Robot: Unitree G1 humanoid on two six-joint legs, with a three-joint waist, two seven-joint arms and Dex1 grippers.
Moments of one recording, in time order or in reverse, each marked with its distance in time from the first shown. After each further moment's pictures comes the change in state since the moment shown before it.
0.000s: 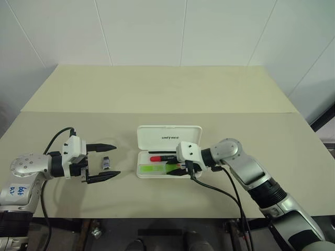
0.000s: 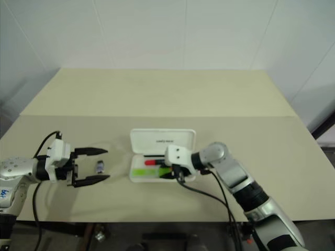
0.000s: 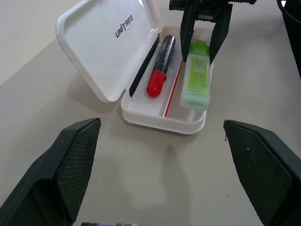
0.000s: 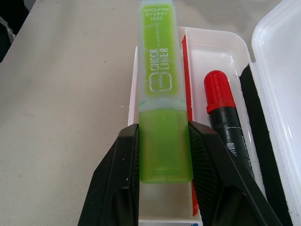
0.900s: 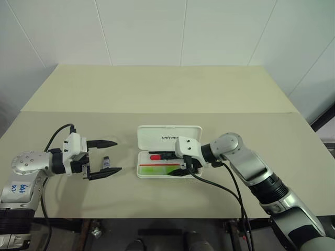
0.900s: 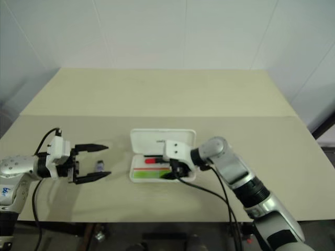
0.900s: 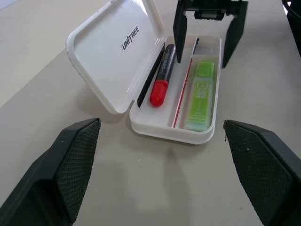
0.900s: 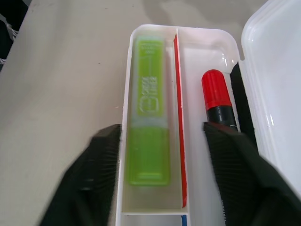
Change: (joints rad) left arm -0.029 -0.015 -0.003 0.009 0.002 -0.022 0.010; right arm -0.051 -0.020 0.002 -0.075 -0.004 0.167 0.032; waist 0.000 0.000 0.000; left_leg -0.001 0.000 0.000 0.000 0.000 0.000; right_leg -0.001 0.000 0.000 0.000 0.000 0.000
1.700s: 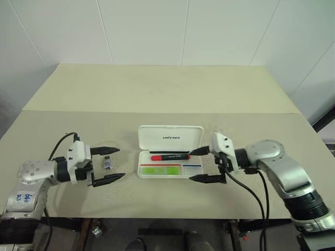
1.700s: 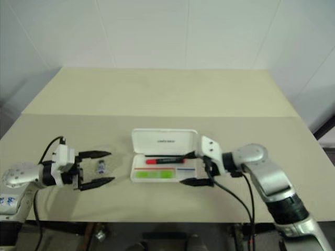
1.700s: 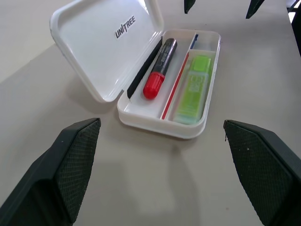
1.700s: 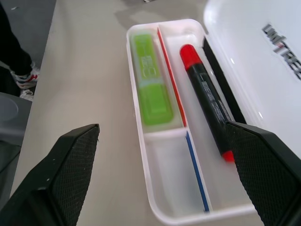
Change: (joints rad) left arm 0.116 -0.057 0.019 -0.103 -0.004 0.004 0.093; right arm 0.291 -0.182 -0.338 -0.176 0.278 -0.021 0.033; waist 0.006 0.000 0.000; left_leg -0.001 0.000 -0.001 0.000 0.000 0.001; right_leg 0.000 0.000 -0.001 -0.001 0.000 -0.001
